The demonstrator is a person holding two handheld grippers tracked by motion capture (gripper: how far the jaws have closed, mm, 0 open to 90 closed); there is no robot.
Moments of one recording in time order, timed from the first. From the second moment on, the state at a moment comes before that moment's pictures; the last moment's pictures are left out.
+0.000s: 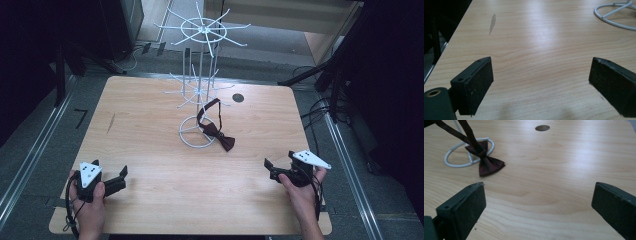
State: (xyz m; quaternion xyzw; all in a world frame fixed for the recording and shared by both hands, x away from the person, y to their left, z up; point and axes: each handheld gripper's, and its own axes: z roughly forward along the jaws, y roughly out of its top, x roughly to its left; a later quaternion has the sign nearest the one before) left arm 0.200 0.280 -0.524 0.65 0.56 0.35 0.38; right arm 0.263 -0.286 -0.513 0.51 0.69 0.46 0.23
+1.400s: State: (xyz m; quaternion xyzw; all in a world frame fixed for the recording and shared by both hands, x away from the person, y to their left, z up) left arm 0.192 0.284 -0.523 0.65 0.55 0.34 0.40; right arm 0.205 -0.372 -0.552 0.61 0.62 0.43 0.25
